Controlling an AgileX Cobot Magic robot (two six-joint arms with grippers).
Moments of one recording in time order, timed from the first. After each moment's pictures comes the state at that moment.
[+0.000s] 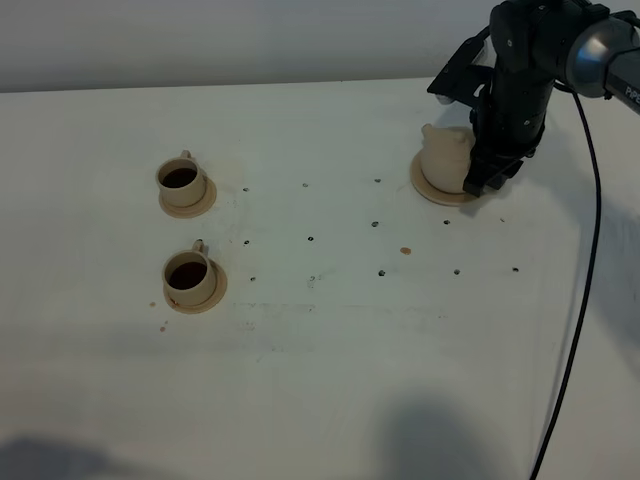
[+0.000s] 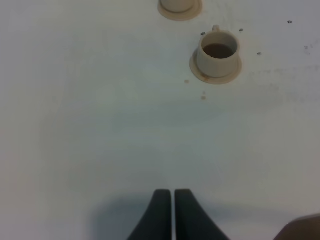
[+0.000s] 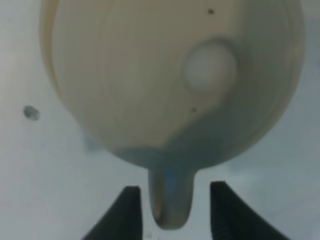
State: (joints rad) left arm -0.09 0.04 -0.46 -0.08 1.06 0.06; right arm 0.34 2.31 -1.93 -0.14 1.14 -0.59
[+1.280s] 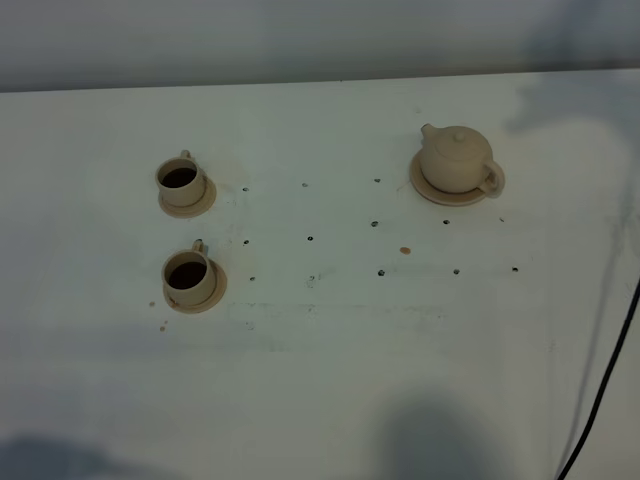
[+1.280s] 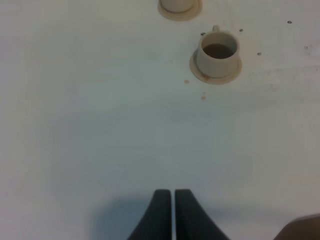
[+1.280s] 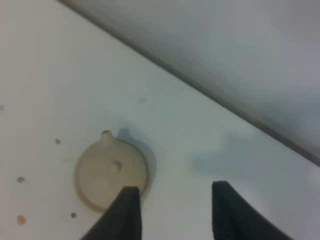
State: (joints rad) left arm -0.09 0.04 -0.46 -0.08 1.06 0.06; right arm 0.18 1.74 -1.93 0.16 1.09 -0.52
